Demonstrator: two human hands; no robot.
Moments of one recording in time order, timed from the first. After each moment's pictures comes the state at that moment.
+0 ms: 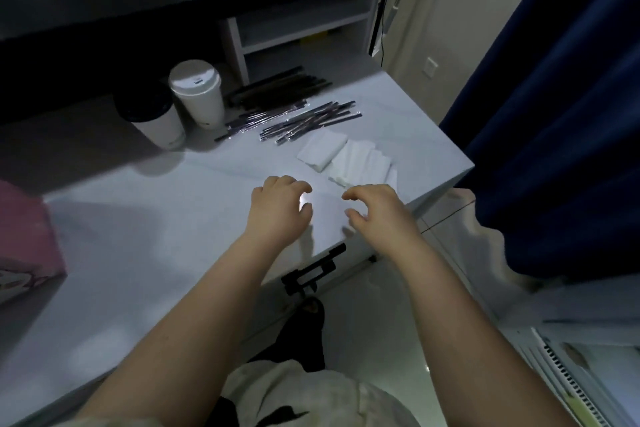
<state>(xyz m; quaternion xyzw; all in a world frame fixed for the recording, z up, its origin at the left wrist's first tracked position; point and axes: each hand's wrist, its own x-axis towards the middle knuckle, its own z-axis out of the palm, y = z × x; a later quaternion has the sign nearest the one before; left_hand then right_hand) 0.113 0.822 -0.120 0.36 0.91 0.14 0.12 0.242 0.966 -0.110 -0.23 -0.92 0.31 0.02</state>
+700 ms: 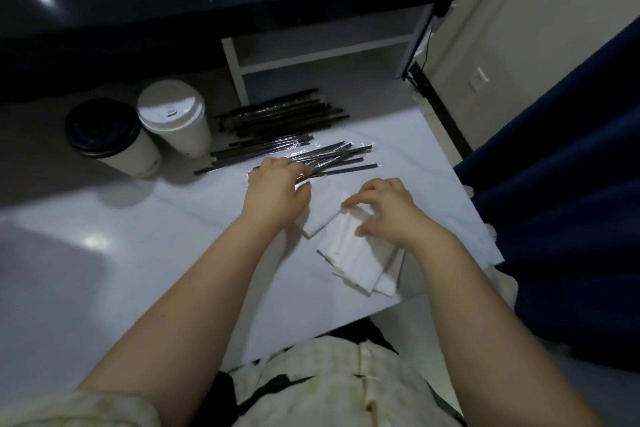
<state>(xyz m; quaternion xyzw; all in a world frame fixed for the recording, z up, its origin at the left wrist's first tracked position) -0.008 0.933 -0.136 0.27 0.93 0.20 0.11 0.105 1.120 -0.136 -0.12 -0.94 0.27 -0.15</state>
